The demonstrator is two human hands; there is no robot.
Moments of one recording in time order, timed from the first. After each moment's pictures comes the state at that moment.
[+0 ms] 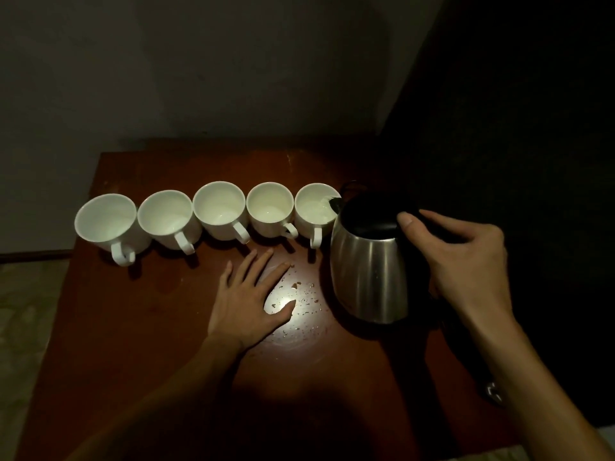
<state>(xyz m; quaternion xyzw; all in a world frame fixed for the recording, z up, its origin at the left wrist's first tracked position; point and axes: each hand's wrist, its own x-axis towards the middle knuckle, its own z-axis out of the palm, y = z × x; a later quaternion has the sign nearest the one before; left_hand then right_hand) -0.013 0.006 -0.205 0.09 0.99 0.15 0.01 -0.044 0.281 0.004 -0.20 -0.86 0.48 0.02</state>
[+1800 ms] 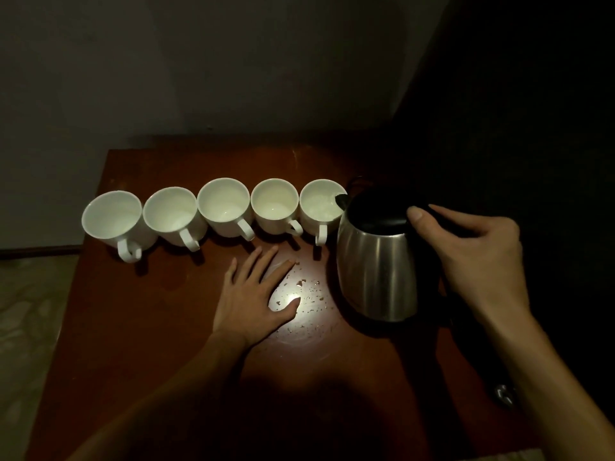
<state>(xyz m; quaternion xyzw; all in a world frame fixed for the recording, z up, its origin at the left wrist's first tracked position) -0.013 0.006 -0.204 0.08 0.99 0.15 0.01 -0.049 0.288 0.002 -0.20 -0.84 0.50 0.01</state>
